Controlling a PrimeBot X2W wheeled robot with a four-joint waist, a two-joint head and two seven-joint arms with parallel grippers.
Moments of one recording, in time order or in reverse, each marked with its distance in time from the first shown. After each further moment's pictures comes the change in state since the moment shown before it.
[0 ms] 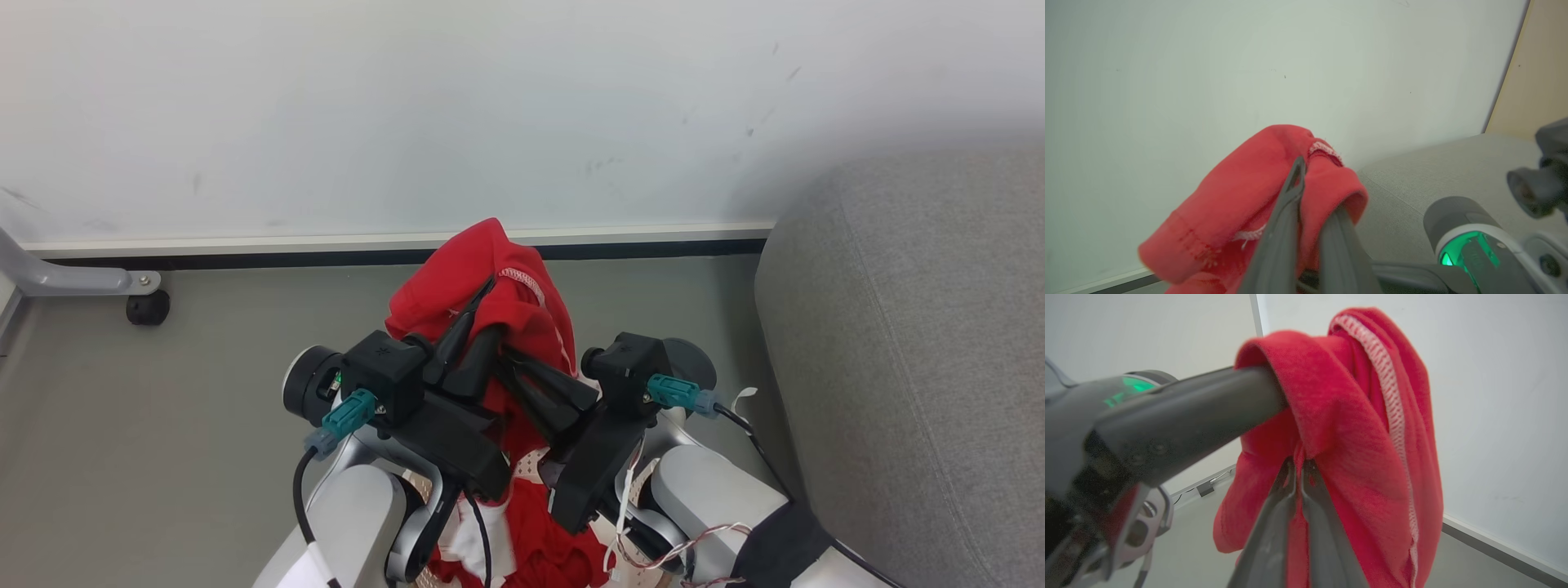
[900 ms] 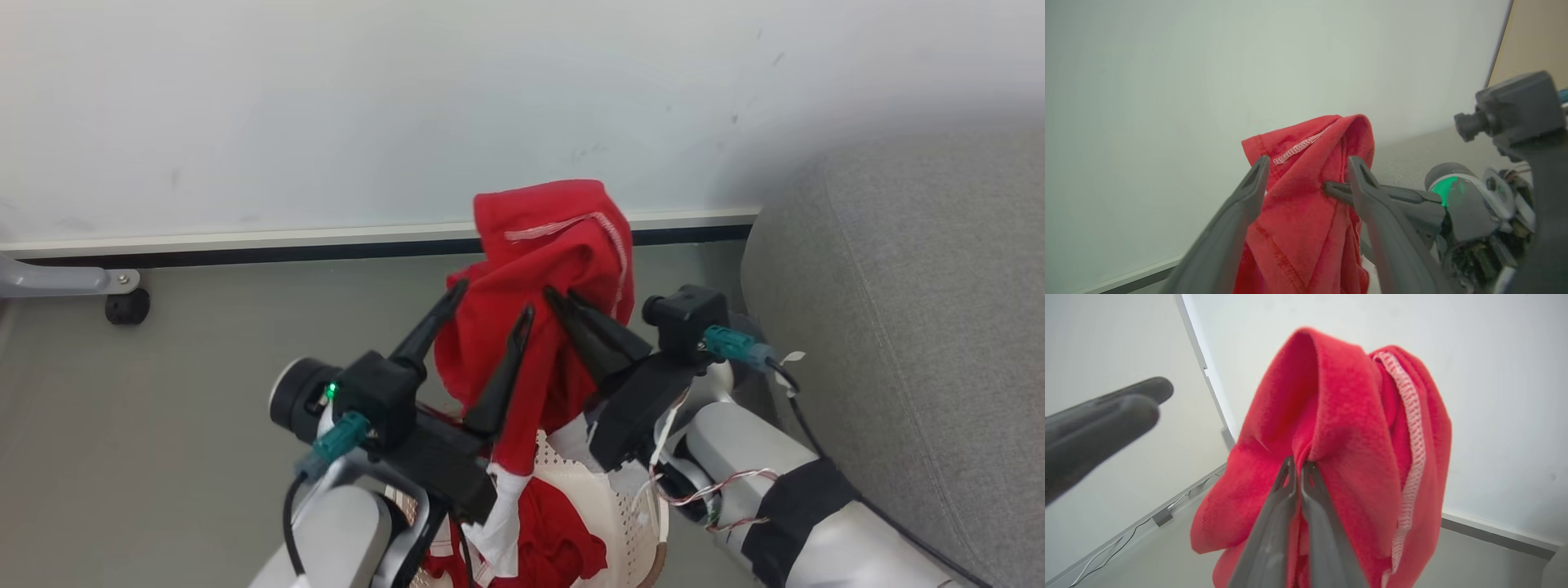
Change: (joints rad) left arm 0.032 0.053 -0.018 -0.065 0.012 -0.001 0.013; right arm -0.081 -0.004 -0.036 0.175 0.107 -0.041 -0.090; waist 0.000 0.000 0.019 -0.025
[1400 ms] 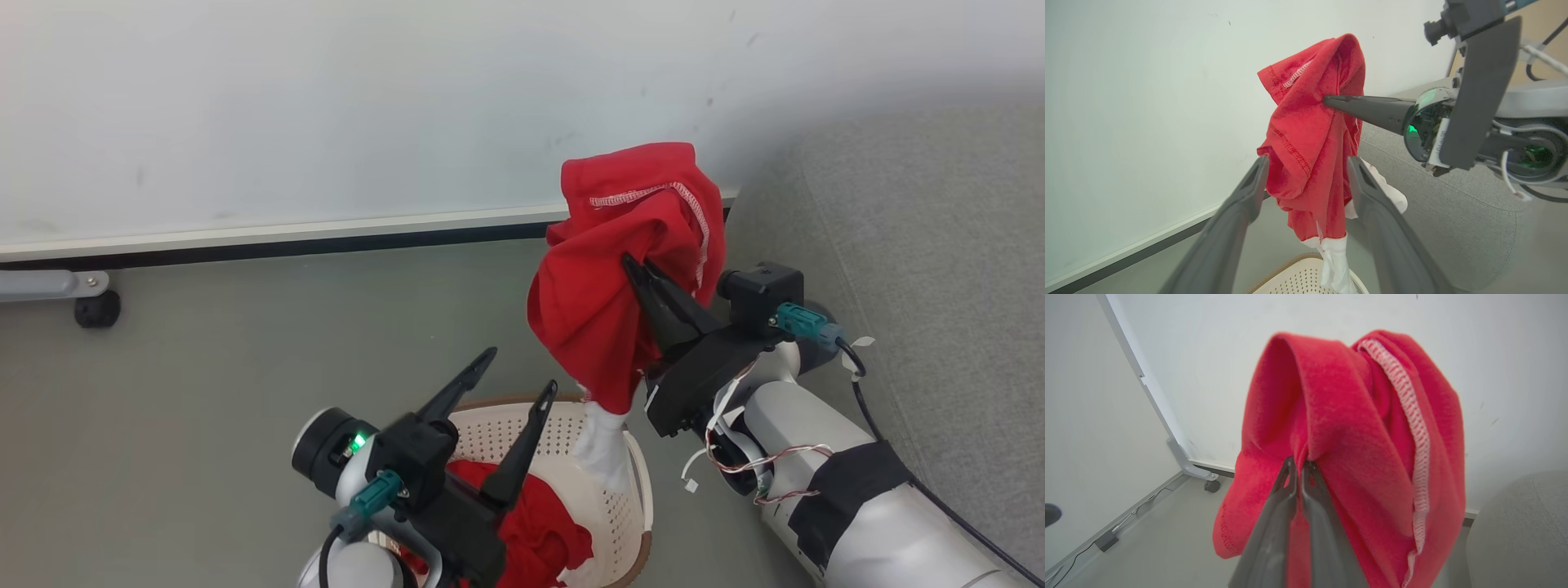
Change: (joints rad) left arm 0.079 0.040 -0.068 -0.027 0.045 -0.018 0.026; right arm -0.012 -0.065 -0.073 0.051 0.015 -0.016 -0.029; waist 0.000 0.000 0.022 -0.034
